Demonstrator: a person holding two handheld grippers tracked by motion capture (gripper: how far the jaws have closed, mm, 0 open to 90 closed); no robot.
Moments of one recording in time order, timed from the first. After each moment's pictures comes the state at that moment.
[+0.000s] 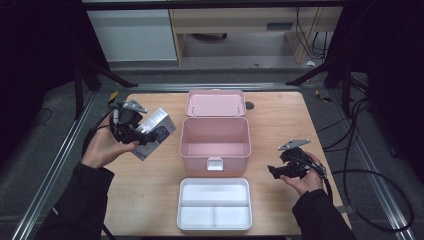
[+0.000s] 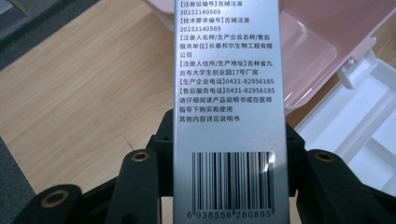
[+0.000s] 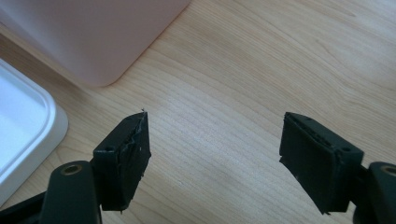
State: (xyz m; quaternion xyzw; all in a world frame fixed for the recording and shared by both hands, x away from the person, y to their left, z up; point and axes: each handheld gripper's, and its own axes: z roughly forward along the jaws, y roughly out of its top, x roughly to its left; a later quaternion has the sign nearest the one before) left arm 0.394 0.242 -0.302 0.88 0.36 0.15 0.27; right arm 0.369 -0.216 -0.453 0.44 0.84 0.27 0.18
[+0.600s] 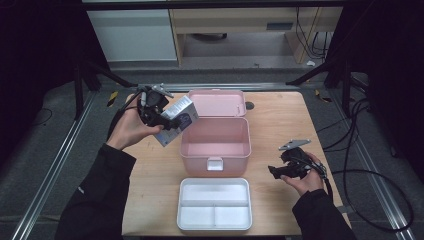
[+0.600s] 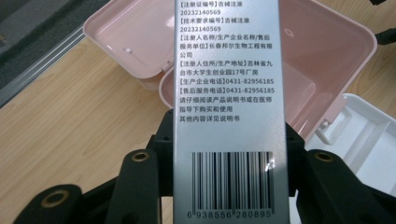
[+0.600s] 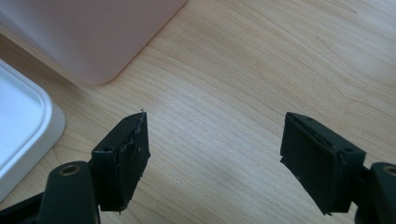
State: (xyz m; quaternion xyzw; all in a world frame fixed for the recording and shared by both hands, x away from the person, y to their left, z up) left arm 0.433 0.185 -0.291 0.90 0.32 0.13 0.28; right arm 0.370 -0.218 -0.455 0.44 0.84 0.27 0.18
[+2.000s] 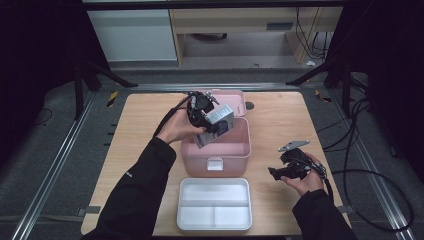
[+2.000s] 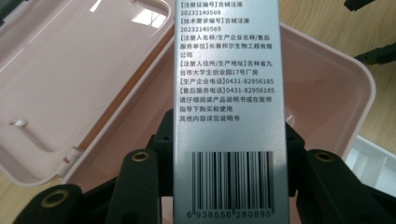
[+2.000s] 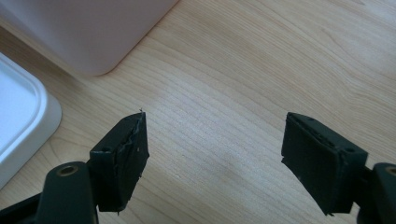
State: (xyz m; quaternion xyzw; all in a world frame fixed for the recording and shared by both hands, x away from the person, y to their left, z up) left arm 0.473 0.086 -0.344 0.93 0.25 0.08 0.26; right arm 0.370 -0.219 -0.459 0.44 0.84 0.26 0.17
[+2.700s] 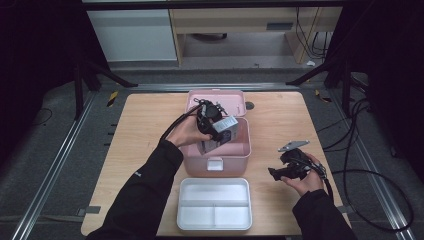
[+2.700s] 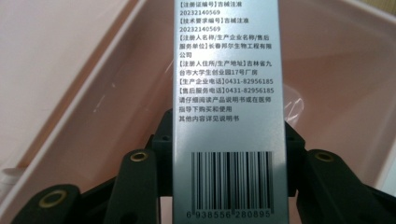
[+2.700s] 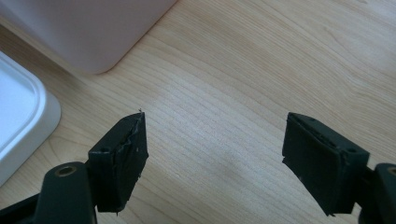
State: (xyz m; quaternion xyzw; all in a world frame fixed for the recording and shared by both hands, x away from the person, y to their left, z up) left arm 0.478 0.065 -0.378 0.95 0.23 0.06 0.21; right arm 0.371 -0.219 -0.460 0.44 0.84 0.26 0.17
